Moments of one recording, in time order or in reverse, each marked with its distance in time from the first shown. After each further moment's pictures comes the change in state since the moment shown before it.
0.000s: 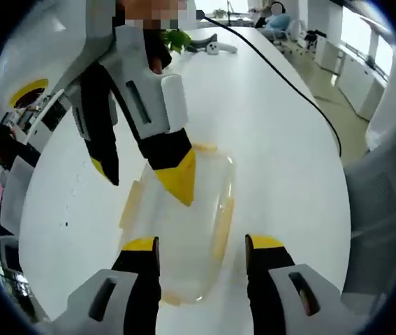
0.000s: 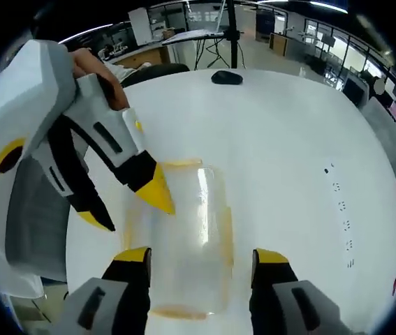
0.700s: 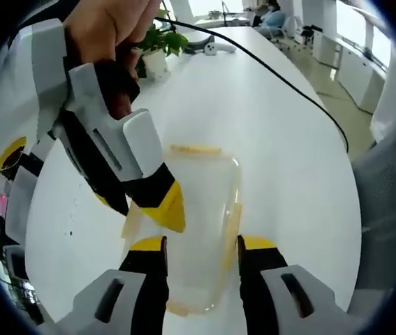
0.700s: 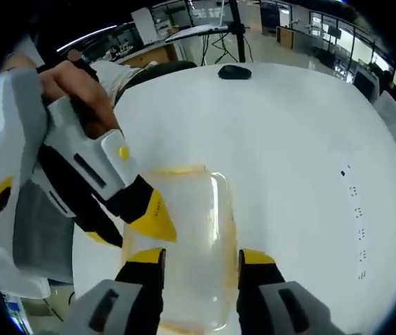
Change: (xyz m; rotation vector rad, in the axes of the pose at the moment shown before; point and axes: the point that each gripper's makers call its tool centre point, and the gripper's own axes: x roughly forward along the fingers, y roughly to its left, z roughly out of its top) left arm 0.013 0.001 0.008 0.052 -0.009 0.035; right arm 0.021 -0.001 0.008 0.010 0.031 0.107
